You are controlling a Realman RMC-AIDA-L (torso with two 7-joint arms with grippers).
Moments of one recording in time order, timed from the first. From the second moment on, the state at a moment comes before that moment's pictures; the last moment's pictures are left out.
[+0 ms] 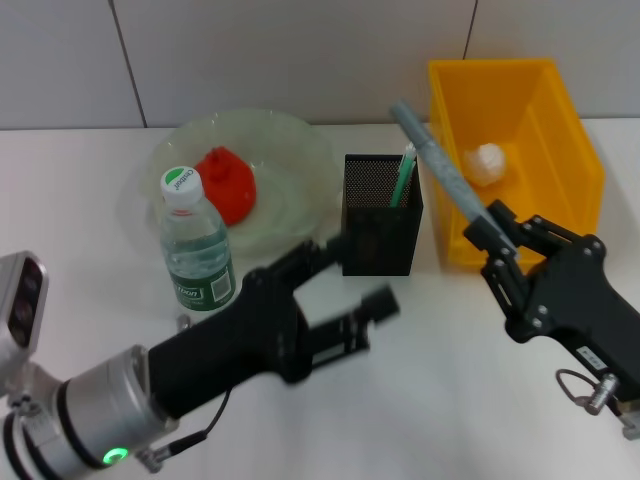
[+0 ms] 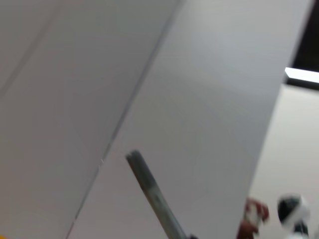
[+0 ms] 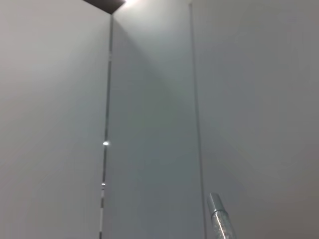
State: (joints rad) left arm -0.44 -2.06 2.22 0.28 0.10 1.63 -0.92; right arm 0.43 2.08 -0.29 0.11 -1.74 -1.79 0.33
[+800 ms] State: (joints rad) left arm -0.49 -1.98 2.16 0.12 0.36 1.68 -0.59; right arm 0.40 2.06 -0.36 -0.52 -1.94 -1.81 1.14
